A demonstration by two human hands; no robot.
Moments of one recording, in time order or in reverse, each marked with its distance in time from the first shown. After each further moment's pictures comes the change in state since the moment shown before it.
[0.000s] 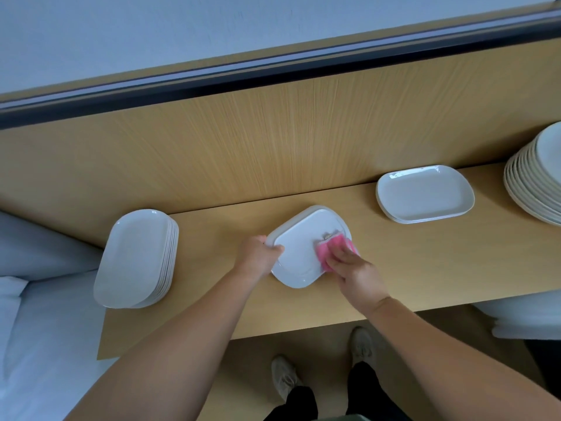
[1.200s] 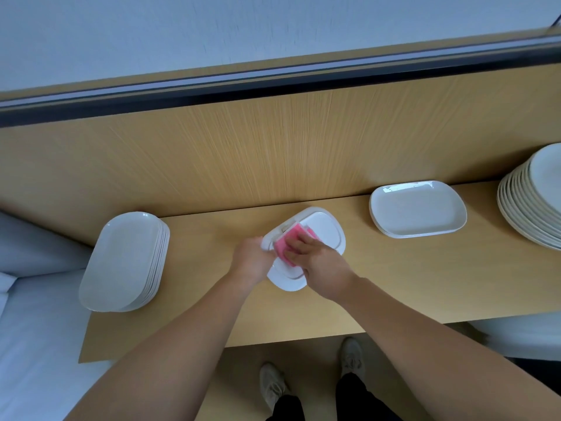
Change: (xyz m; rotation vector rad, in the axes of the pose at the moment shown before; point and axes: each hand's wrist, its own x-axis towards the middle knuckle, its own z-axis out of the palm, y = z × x) left_hand -0.004 0.018 0.005 0.041 0.019 0.087; right_hand 0.062 -0.003 0.005 0.054 -0.374 -0.178
